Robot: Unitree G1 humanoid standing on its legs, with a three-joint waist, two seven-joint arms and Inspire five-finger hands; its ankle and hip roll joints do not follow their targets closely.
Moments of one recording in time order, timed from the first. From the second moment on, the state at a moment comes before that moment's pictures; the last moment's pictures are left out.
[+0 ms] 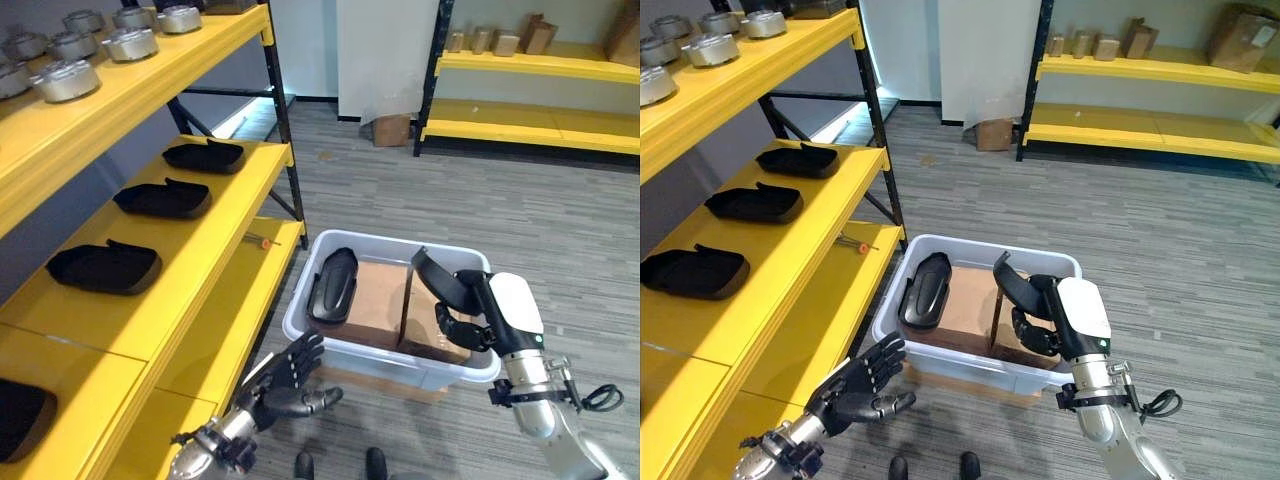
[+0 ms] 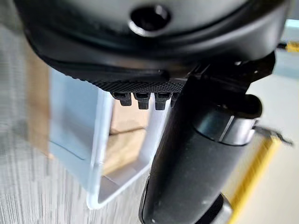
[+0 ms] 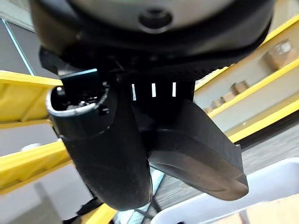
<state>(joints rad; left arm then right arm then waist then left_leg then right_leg) 0.33 0.47 -0.27 0.09 -0.65 -0.13 -0.36 0.15 -0.68 0.21 -0.11 -0.45 -0.17 -0.48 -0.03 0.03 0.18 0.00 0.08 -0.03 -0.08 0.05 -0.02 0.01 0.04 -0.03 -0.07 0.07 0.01</state>
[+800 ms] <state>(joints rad) 0.23 0.59 -0.29 0.04 -0.65 -0.09 -0.49 0.12 -0.69 0.15 -0.13 -0.44 -0.18 -0.54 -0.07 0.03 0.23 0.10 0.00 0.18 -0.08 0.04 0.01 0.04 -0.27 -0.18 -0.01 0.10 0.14</state>
